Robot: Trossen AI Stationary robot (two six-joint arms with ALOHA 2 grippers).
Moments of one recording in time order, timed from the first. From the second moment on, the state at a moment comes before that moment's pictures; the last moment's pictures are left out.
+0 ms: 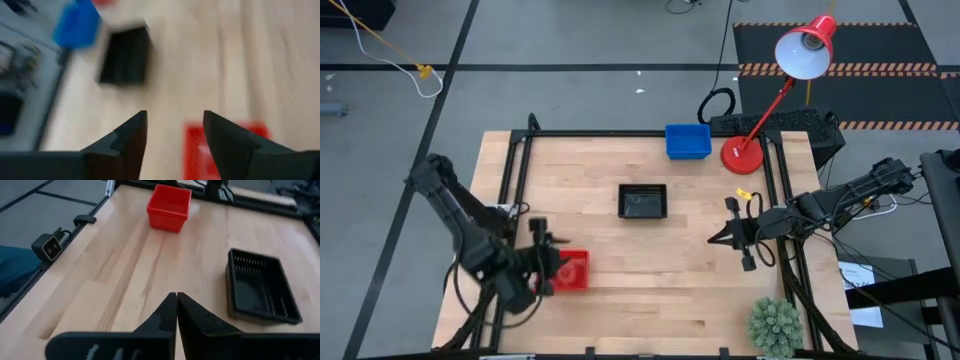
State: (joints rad) left arm -0.85 1.35 1.24 -1.20 -0.77 -0.72; right arm 0.38 0.82 0.67 -0.37 0.19 0.05
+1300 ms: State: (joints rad) left arm 0.05 0.87 0.49 0.10 -0.21 0.25; right arm 0.11 0.60 0.35 -0.02 0.18 -0.31
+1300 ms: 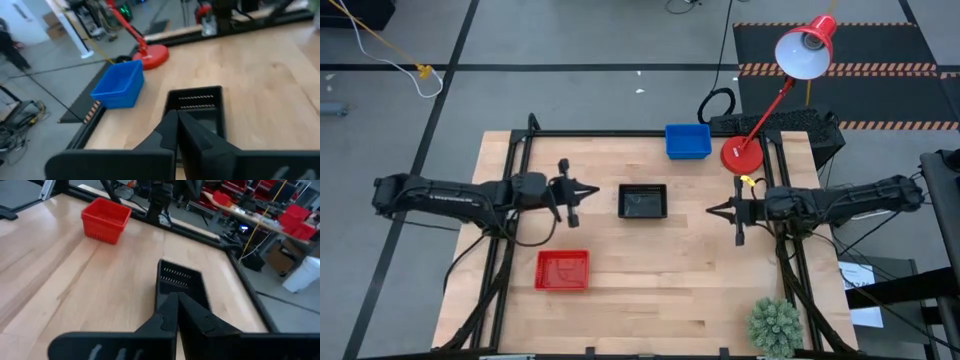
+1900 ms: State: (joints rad) left arm 0.11 0.71 0.19 0.41 -0.09 0.19; right arm 0.11 0.48 0.06 0.28 0.18 -0.34
